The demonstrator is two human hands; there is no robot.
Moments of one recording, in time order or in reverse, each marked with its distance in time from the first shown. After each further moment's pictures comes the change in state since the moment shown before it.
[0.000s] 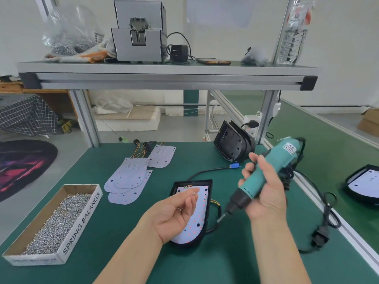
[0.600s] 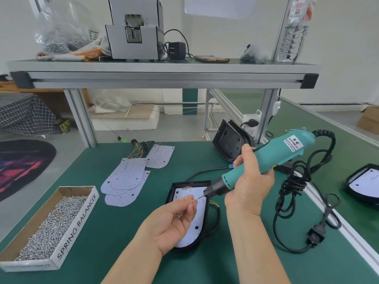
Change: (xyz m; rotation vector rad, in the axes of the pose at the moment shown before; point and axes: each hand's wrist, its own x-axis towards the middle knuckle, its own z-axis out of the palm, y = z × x) left_hand 0.000 -0.012 -0.007 -0.045 0.029 0.063; right_hand 0.003 0.027 0.044 -0.086 0.225 -0.458
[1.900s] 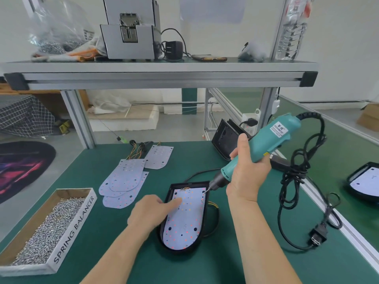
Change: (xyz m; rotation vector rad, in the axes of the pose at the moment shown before) left_hand 0.026 0.036 -0.025 1.481 0.589 0.374; right_hand 0.027 0.015 0.003 -0.170 -0.057 -0.122
